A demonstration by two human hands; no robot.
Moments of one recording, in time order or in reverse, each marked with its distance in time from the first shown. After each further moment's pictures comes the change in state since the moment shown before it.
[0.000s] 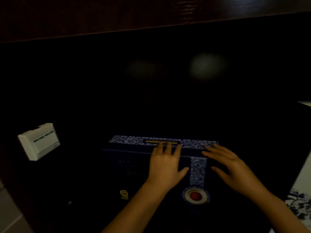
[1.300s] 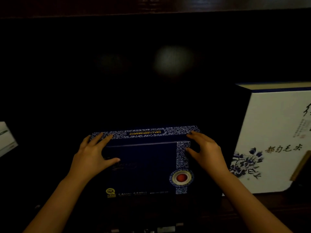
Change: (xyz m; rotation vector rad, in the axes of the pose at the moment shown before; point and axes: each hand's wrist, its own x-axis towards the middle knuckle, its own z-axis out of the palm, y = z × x) left_hand -0.040 -0.104 -0.023 -0.050 -0.105 -0.284; right_hand -0.038 -0.017 -0.007 -0.034 0.266 0.332
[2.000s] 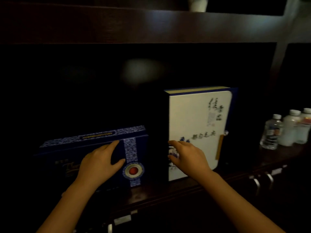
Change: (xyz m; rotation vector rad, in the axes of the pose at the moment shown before) left_hand -0.070 0.176 -0.025 -0.138 -0.022 0.298; right_hand -0.091 0.048 -0.123 -0.241 -0.130 0.007
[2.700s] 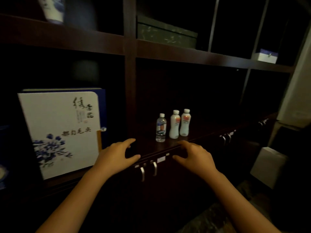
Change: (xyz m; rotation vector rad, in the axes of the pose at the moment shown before) left_hand -0.026 0.467 0.052 -0.431 -0.238 0.278; right_hand -0.256 0.312 -0.245 -0.127 0.123 0.398
